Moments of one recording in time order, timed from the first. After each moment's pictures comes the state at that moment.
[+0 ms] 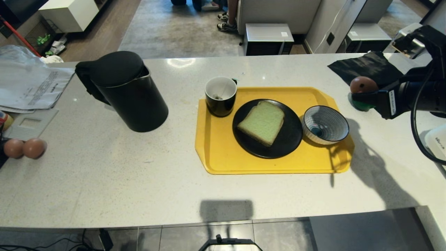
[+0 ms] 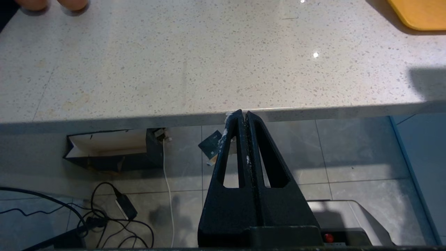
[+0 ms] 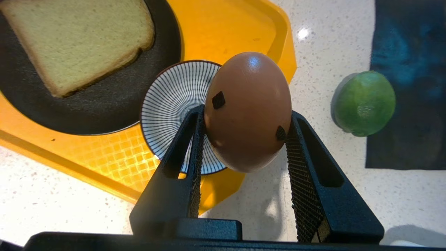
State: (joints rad) left arm 0.00 0.00 0.00 -0.05 0.00 -0.01; right arm 0.18 1.47 -1.31 0.14 0.01 -0.34
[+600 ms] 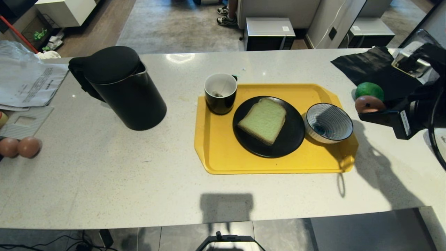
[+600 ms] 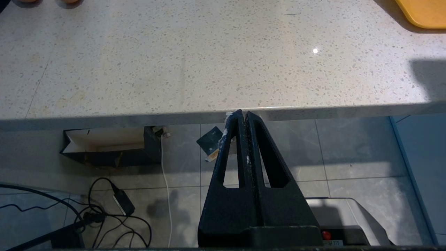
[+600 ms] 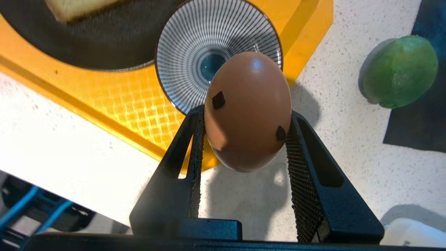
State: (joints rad) left arm 0.00 0.00 0.00 -0.05 0.01 -0.02; right arm 0.18 1.41 -1.28 0.31 0.03 -0.43
